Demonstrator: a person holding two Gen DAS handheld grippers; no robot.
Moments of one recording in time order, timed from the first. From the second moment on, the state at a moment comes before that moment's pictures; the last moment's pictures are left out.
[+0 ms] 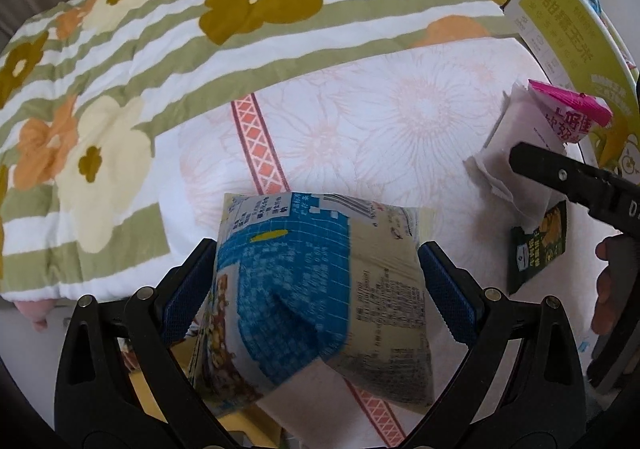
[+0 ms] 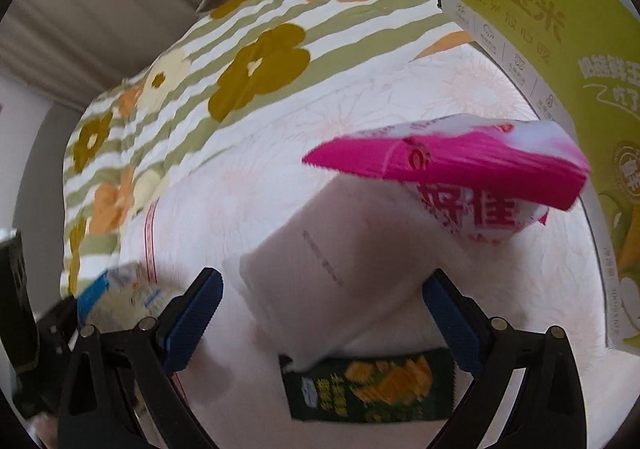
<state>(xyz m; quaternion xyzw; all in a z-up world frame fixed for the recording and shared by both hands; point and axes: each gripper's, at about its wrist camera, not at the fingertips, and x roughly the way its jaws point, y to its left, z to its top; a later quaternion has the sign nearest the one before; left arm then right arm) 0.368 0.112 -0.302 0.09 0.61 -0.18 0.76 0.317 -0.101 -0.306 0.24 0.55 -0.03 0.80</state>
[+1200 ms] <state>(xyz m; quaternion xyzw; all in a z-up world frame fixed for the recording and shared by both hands) 0.332 0.148 -0.248 0.02 0.57 -0.14 0.81 0.299 -0.055 -0.259 0.13 0.48 0.04 0.86</state>
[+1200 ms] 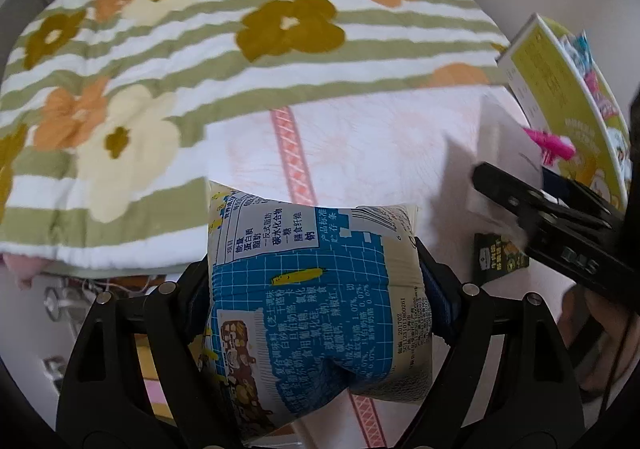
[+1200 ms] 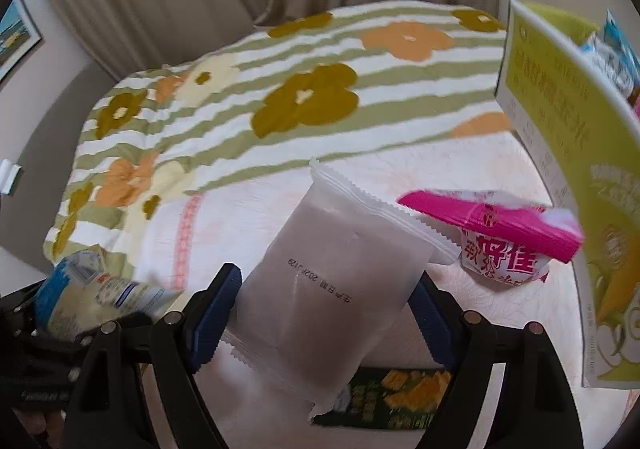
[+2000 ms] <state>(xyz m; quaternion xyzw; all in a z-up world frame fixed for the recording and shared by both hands) 0.309 -0.020 -0.103 -0.03 0.45 -0.19 0.87 0.234 -0.244 -0.114 0.12 0.41 0.09 0.90</state>
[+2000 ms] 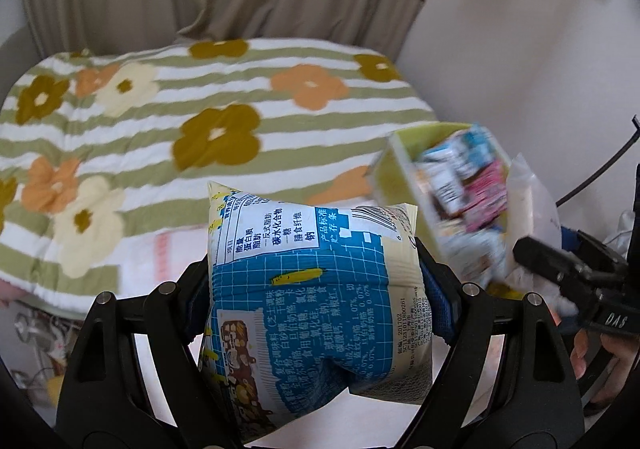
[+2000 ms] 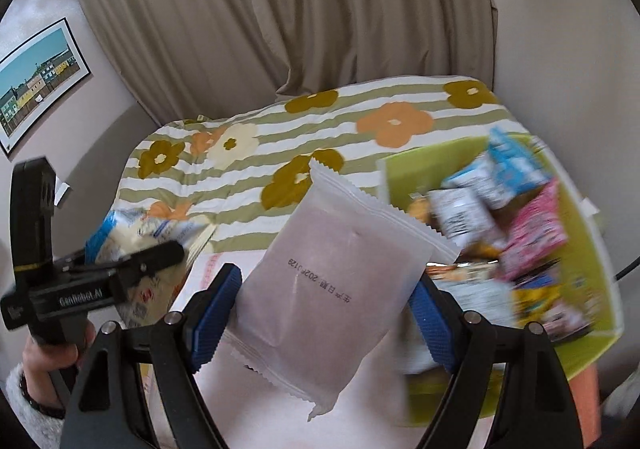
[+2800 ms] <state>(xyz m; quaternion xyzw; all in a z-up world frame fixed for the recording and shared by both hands) 0.358 -0.256 -0.157 -0.02 0.54 -0.18 0.82 0.230 -0.423 -0.162 0.14 0.46 0.10 0.87</state>
